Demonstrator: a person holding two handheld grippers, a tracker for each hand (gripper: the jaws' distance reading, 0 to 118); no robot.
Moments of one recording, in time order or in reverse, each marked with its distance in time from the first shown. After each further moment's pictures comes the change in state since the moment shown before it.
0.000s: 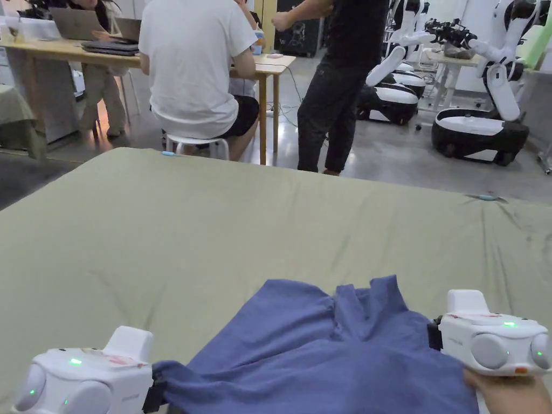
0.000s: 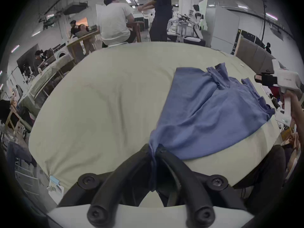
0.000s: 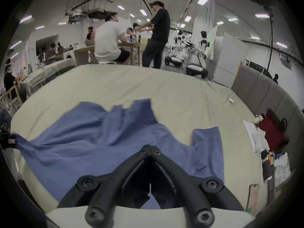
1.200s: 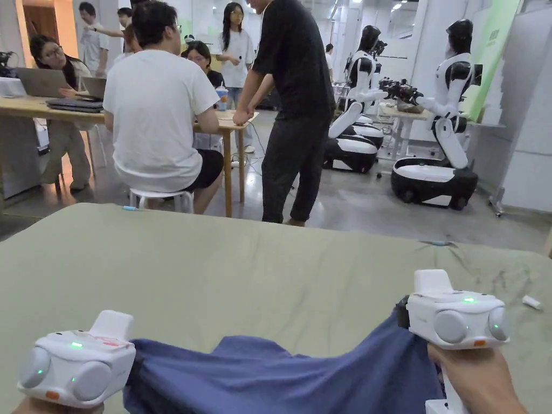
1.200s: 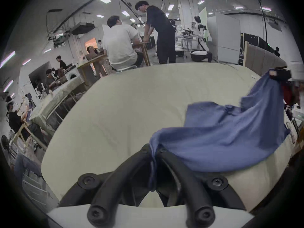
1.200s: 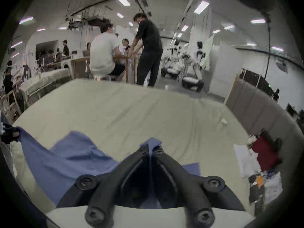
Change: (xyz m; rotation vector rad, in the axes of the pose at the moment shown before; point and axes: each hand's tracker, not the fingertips) left arm 0.010 0.110 -0.032 0.185 0.162 -0.061; right arm 0.030 0.088 0.065 0.218 -0.040 -0.003
